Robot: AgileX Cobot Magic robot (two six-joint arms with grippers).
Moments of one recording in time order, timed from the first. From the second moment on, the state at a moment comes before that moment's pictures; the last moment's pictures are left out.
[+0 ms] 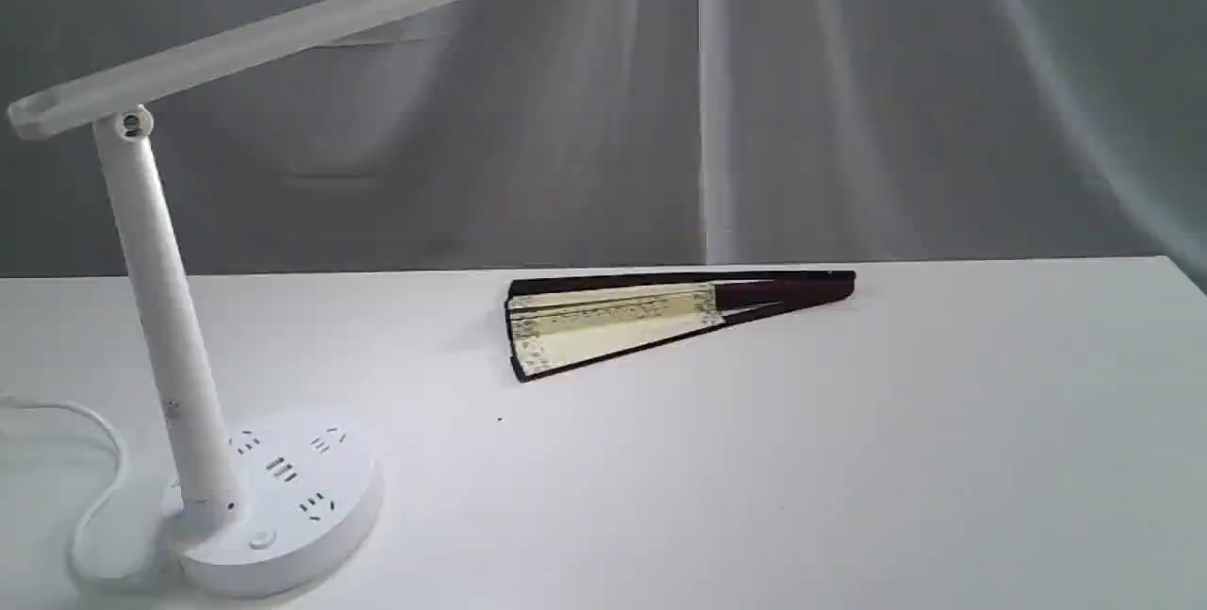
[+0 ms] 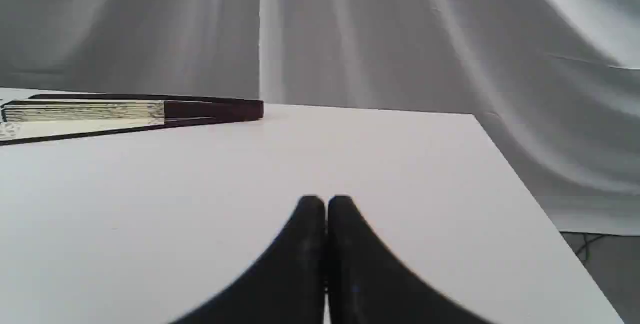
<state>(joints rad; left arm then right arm) -0.06 0.00 0.00 0.07 0.07 -0.09 -0.04 0.00 0.00 -0.03 0.19 -0.05</state>
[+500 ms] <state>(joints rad) -0.06 0.00 0.00 0.07 0.07 -0.09 -0.04 0.00 0.00 -0.03 0.19 -0.05</state>
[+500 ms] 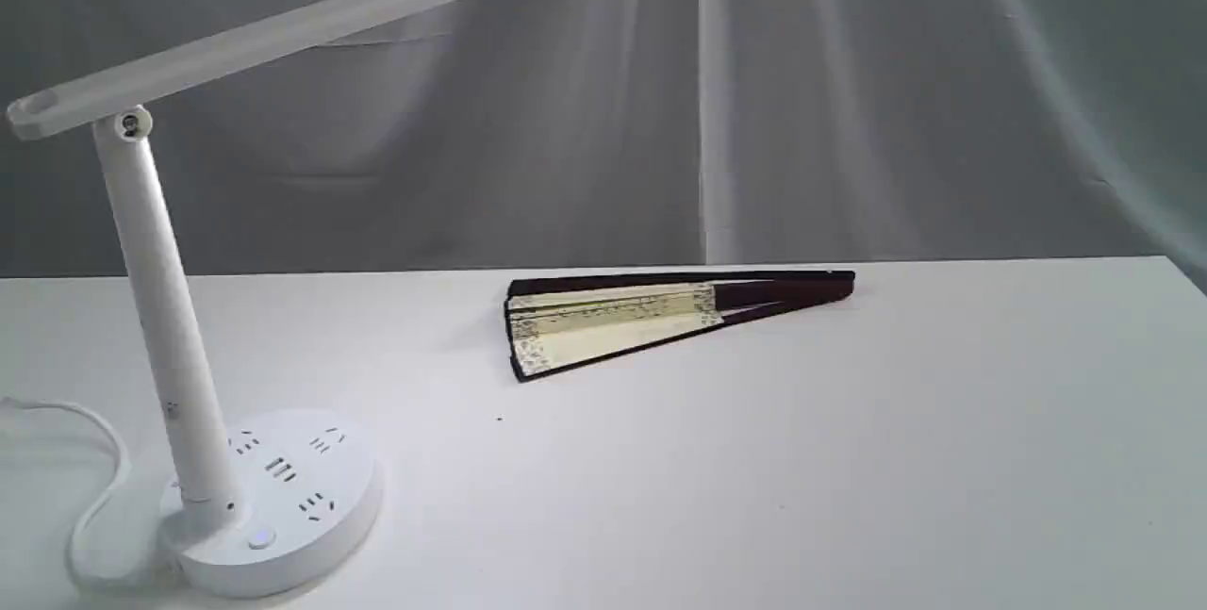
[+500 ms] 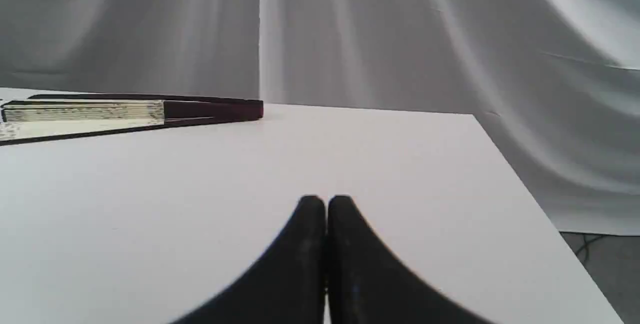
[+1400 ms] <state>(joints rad) -0.06 0.00 -0.24 0.03 0.19 -0.17 -0.04 0.00 -0.19 0.09 0.24 -0.05</state>
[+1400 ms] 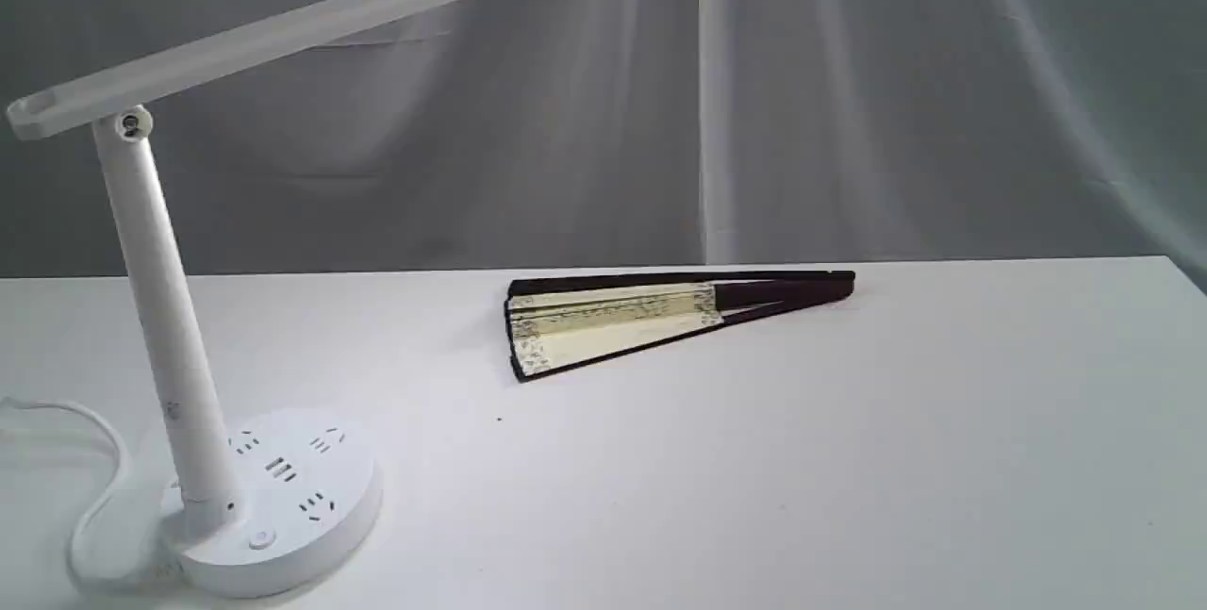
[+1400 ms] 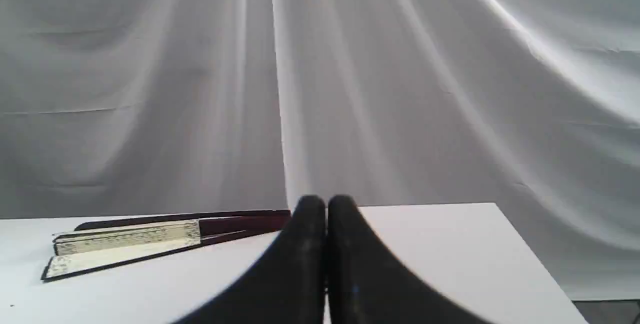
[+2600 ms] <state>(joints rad) -0.06 0.35 -0.64 0.07 0.60 -0.15 -0.04 0.71 -0.71 0.11 0.60 -0.06</state>
